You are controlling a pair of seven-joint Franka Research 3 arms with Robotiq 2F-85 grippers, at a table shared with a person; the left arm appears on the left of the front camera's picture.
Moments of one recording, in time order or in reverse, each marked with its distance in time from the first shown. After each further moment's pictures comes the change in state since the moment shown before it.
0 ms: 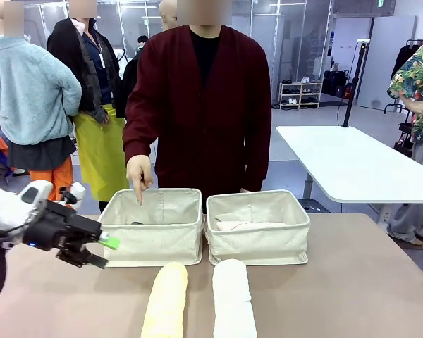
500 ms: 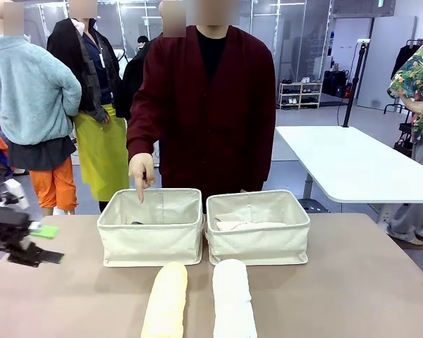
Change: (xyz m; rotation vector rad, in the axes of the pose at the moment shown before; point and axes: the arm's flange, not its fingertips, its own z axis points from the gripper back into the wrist) left arm -0.038 0.034 0.093 -0.272 -0.077 -0.017; right arm 0.000 0.000 0.000 0.000 0.000 -0.001
